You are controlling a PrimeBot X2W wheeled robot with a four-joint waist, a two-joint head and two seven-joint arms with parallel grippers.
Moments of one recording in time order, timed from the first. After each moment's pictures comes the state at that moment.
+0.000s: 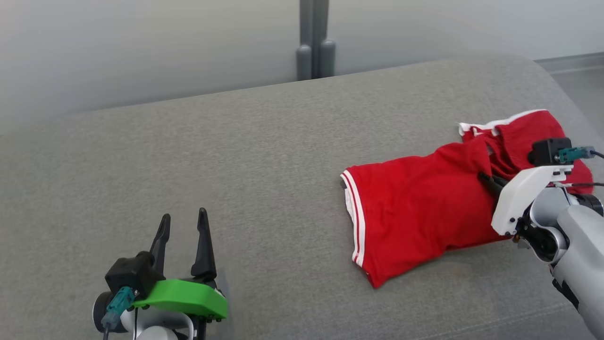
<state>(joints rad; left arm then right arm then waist) -0.10 0.20 -0.40 0.14 -0.59 0.23 -0.26 -0.60 -0.47 0.54 0.73 0.88 0.13 0.15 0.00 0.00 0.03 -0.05</state>
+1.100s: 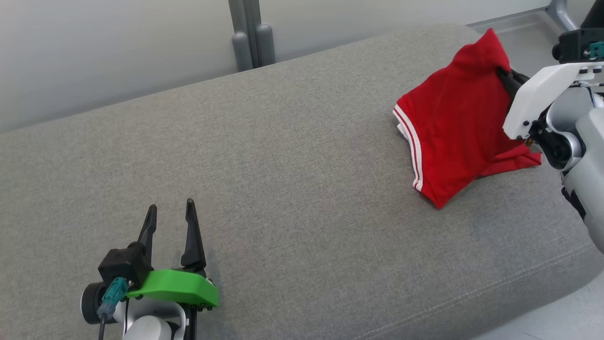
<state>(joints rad) -0.13 0.19 -0.36 0.19 -0.52 0.22 -0.26 -0.94 -0.44 0.53 0.84 0.80 0.13 0.15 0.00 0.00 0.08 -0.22</state>
